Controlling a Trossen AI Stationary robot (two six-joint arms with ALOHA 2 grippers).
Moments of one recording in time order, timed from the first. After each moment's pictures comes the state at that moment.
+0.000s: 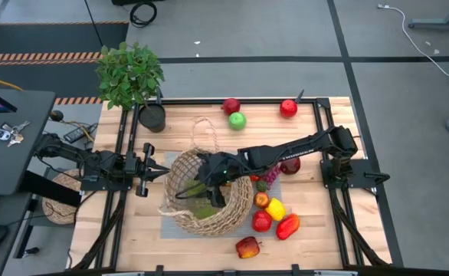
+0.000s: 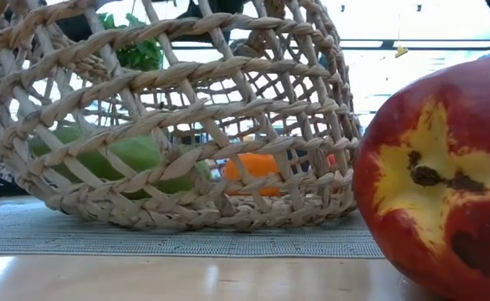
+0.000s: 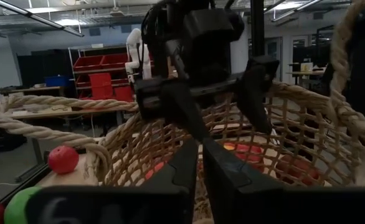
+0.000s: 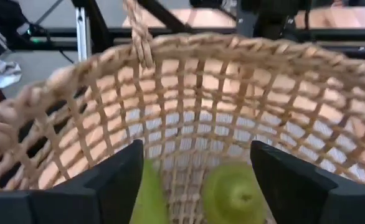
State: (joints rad) left arm -0.33 0.21 0.01 0.39 -0.27 0.12; right arm 0.15 1.94 1.63 -0.26 -0.08 0.09
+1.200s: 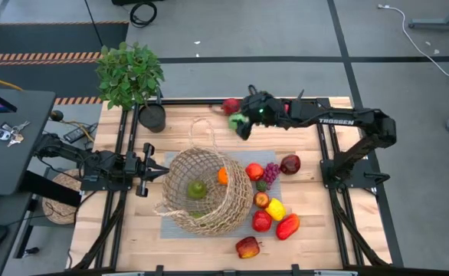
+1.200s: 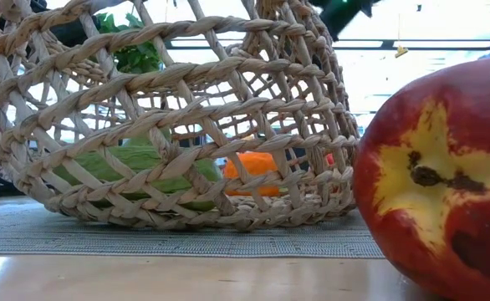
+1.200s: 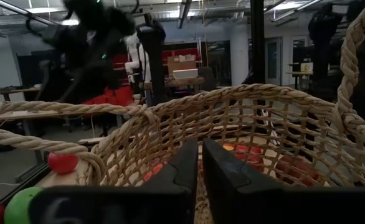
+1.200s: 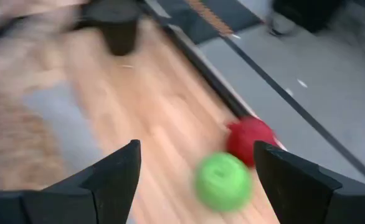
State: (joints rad) left arm -0.33 0.21 0.01 0.39 -0.27 0.12; right arm -0.28 1.49 1.25 -0.40 0.28 0.13
